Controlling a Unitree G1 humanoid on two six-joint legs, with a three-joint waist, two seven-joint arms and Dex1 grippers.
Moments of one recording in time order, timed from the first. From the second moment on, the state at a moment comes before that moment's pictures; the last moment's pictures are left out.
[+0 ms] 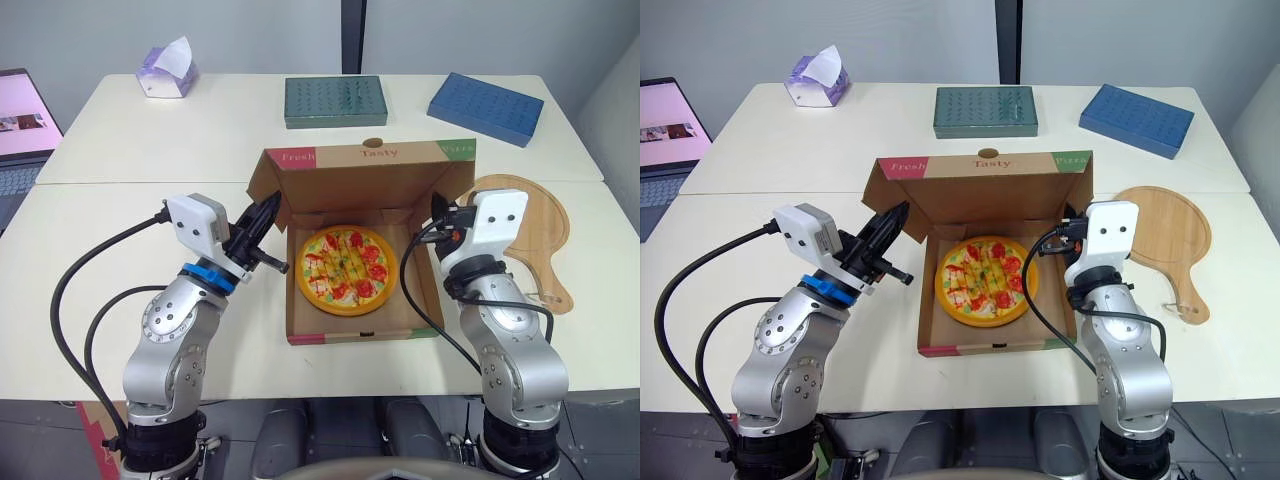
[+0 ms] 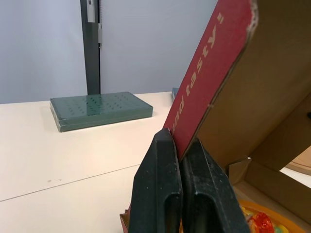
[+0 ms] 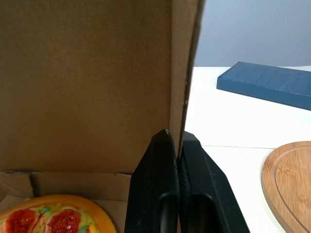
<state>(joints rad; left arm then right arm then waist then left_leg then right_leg) -0.09 0.27 0.11 -0.53 -0.43 0.36 -0.40 -0.13 0.00 0.06 -0.72 0.07 0.70 0.02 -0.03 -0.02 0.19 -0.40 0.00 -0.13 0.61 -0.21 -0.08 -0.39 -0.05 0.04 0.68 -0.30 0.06</state>
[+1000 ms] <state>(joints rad) 0.01 0.30 0.08 -0.58 -0.51 0.37 -0.43 -0.01 0.00 0.08 -0.70 0.14 0.57 0.10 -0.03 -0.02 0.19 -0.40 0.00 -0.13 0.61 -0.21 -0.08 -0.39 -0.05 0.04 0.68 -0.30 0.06</state>
